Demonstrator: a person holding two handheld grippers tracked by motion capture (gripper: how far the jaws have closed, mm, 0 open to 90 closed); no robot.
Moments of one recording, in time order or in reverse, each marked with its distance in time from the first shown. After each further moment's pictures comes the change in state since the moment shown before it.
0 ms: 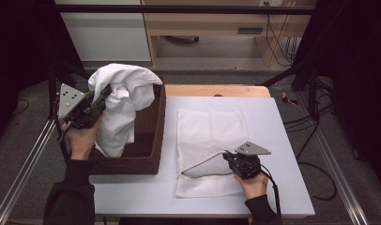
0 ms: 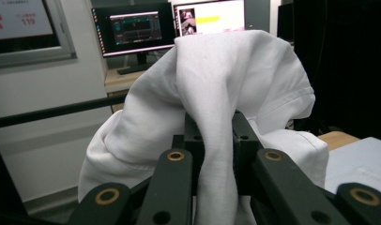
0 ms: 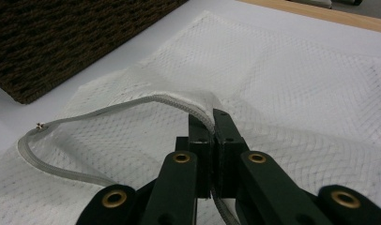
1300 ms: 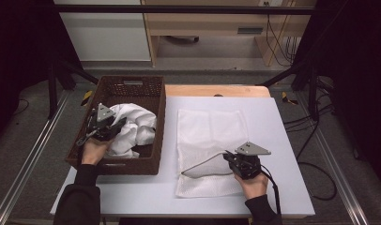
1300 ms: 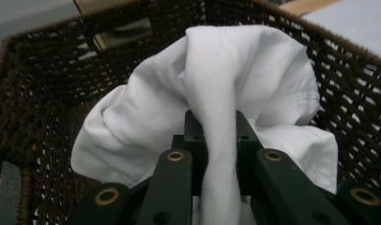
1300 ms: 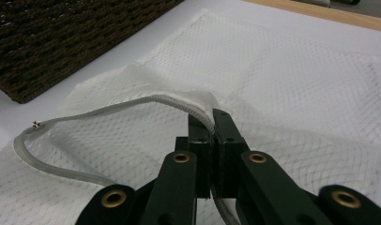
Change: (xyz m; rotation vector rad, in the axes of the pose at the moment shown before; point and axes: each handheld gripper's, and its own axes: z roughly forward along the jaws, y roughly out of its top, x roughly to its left) left arm 0.010 -0.111 0.042 0.478 -0.067 0.042; right arm 0.000 -0.001 0.001 0.005 -0.009 -0.001
